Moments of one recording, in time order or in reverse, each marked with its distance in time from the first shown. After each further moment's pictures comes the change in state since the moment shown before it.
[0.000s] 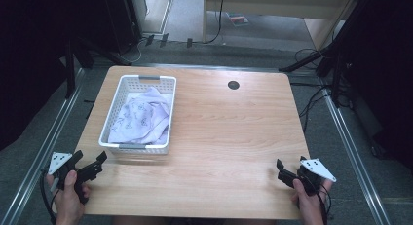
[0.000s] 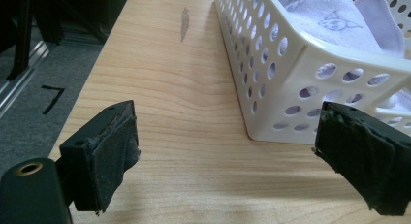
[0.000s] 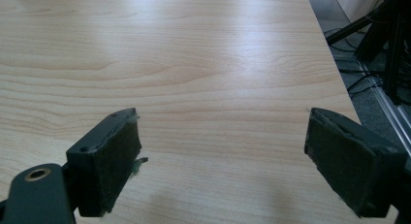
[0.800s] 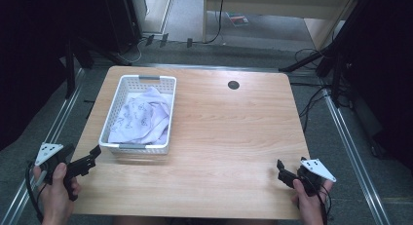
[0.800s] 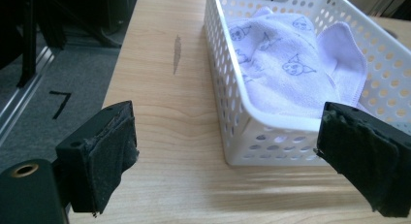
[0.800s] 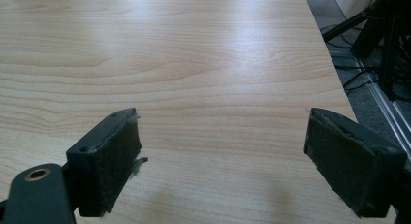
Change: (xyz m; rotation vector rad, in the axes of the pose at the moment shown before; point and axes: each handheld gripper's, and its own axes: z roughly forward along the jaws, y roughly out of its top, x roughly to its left) left arm -0.022 0.055 -0.026 0.046 0.014 0.055; right arm 0.000 -0.001 -0.001 0.014 -0.016 0.005
